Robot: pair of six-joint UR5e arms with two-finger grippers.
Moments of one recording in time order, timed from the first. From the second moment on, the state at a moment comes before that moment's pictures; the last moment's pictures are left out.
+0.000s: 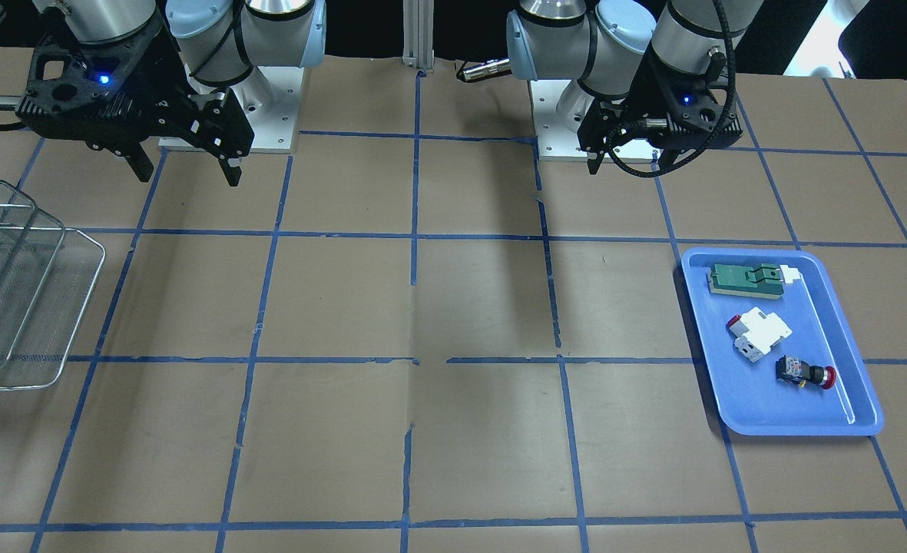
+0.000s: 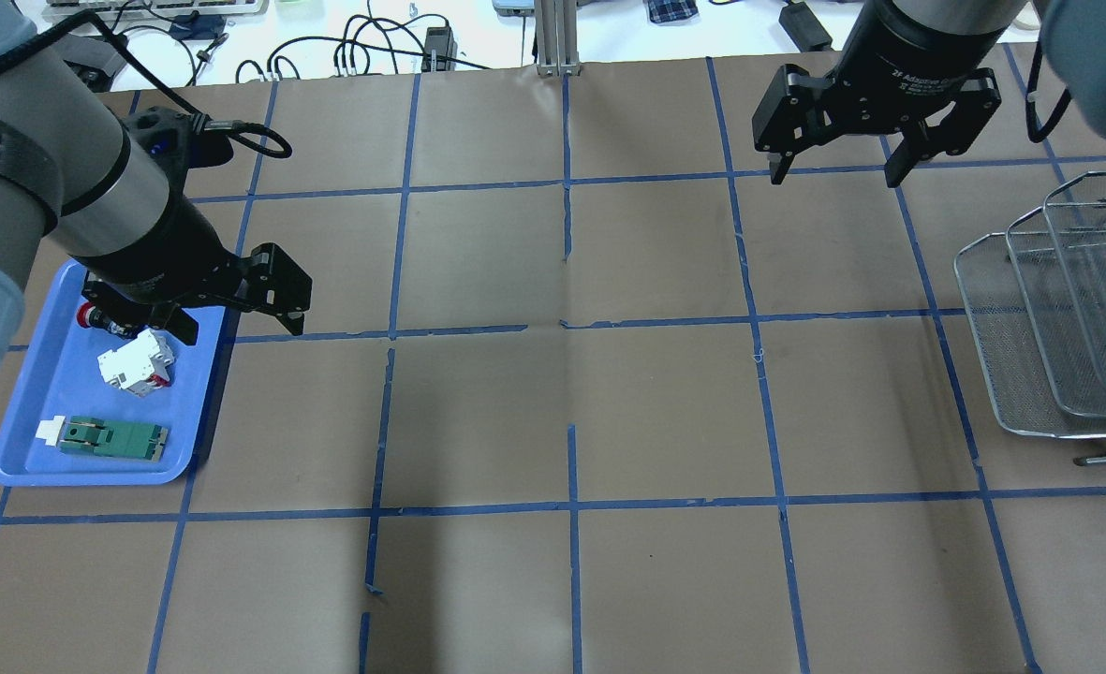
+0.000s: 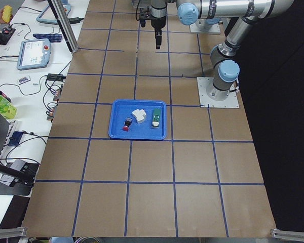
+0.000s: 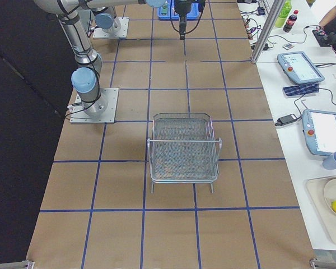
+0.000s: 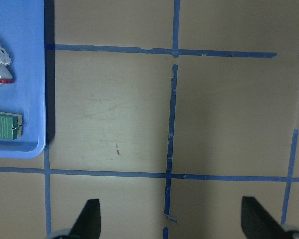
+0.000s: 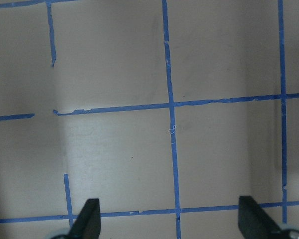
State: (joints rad) left arm -1.51 -1.38 -1.81 -1.54 1.57 0.01; right arm 1.59 -1.58 1.50 -1.55 -1.55 0.09
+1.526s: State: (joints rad) left arm -1.51 -1.37 -1.85 -1.54 1.56 0.01; right arm 1.60 -1.59 1.51 -1.55 -1.54 0.08
